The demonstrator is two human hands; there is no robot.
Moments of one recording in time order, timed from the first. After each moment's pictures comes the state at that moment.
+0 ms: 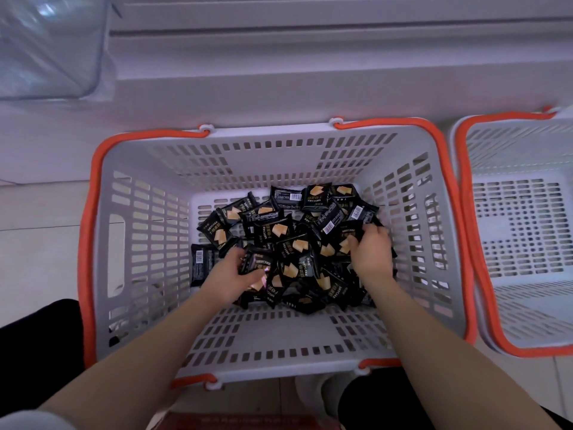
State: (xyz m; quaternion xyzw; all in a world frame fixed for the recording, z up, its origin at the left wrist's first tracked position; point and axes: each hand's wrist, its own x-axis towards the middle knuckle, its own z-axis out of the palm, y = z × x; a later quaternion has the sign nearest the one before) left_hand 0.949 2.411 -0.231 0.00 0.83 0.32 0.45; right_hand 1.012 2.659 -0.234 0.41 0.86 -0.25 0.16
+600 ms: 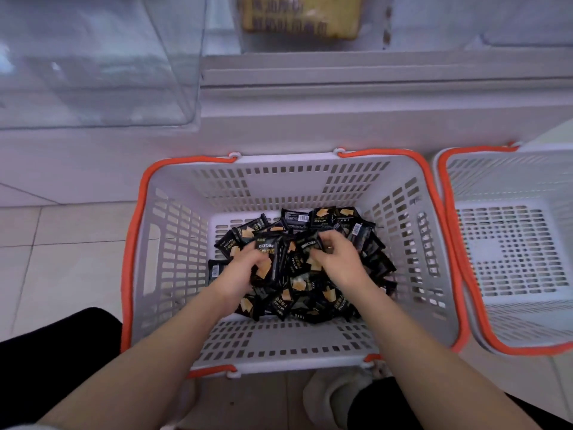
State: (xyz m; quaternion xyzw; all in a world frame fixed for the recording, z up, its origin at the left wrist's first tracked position) left_hand 0.938 2.422 -0.157 -0.14 0.64 0.58 0.48; right_hand 0.993 2.600 -0.166 0.33 0.76 -0.55 0.13
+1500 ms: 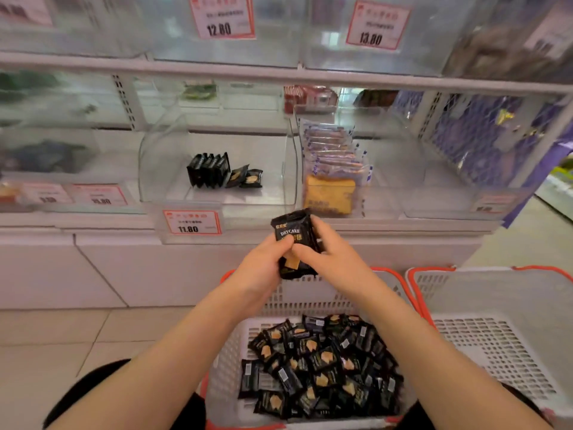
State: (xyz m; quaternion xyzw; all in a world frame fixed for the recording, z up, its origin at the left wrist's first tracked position) left_hand 0.931 2.382 0.106 0.12 0.58 0.75 0.30; right_hand 0.970 2.510 0.119 0.01 0.84 -0.54 -0.05
